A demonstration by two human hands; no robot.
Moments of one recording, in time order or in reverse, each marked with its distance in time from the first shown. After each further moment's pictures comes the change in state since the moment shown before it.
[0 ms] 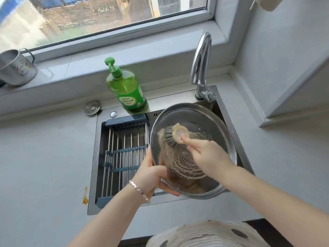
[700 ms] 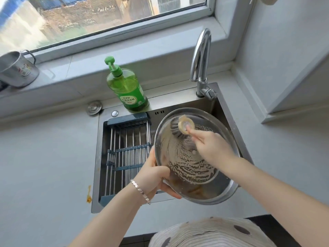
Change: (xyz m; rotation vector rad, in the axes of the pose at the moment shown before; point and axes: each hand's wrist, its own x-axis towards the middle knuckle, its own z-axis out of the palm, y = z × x) left_hand -0.006 0.000 0.002 0.052 -0.058 -0.071; right_hand 0.009 0.002 -0.006 0.058 0.049 0.087
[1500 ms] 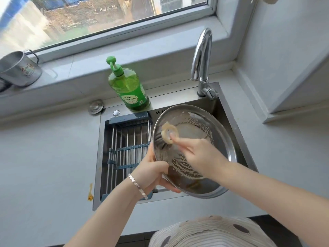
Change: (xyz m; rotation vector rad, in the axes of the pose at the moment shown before) left_hand 0.000 0.006 -0.006 -0.030 -0.039 0.026; right_hand -0.012 -0.014 0.013 0.080 -0.134 -0.256
